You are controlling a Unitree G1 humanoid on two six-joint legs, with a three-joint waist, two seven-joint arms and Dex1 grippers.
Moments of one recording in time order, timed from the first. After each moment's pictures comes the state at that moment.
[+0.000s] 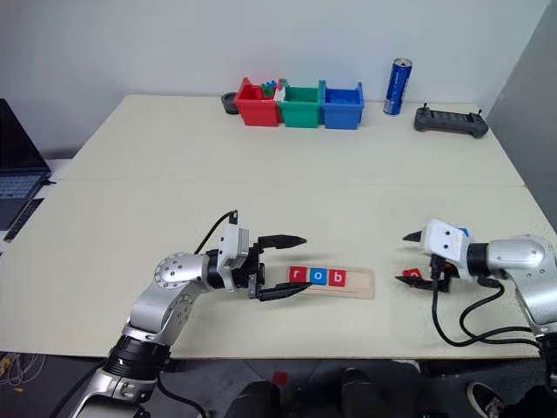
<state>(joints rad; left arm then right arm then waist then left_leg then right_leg) -0.35 0.41 -0.16 -0.01 -0.39 0.09 -1.19 -0.30 -0.96 0.07 0.09 0.17 0.03 1.21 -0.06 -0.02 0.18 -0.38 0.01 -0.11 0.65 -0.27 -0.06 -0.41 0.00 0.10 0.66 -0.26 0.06</state>
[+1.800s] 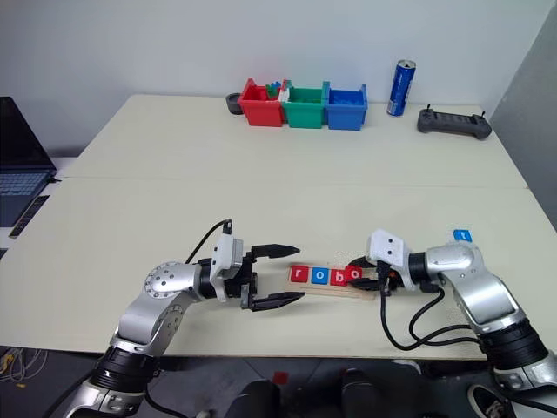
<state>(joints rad) -0.28 0.47 -0.15 -0.07 -0.39 0.10 -1.17 -0.38 -0.74 0.23 -0.12 0.19 0.35 1.15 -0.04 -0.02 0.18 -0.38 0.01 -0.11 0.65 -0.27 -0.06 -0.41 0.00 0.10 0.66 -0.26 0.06</state>
